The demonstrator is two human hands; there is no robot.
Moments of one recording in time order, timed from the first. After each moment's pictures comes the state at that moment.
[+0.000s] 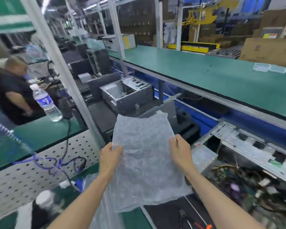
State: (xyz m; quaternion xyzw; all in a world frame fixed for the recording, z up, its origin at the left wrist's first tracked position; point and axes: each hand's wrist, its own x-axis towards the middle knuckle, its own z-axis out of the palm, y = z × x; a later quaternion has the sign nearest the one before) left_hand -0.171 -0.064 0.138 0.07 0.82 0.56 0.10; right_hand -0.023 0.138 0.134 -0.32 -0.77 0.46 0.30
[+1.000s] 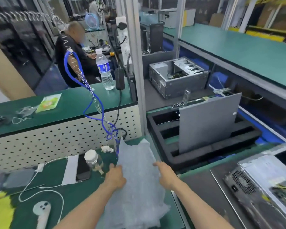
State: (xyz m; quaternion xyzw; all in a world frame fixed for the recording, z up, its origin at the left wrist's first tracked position) left_hand -0.198 -0.252 0.015 0.05 0.96 0.06 0.27; right_hand -0.116 -0.033 0.018 -0.10 -0.91 0.34 -0.20
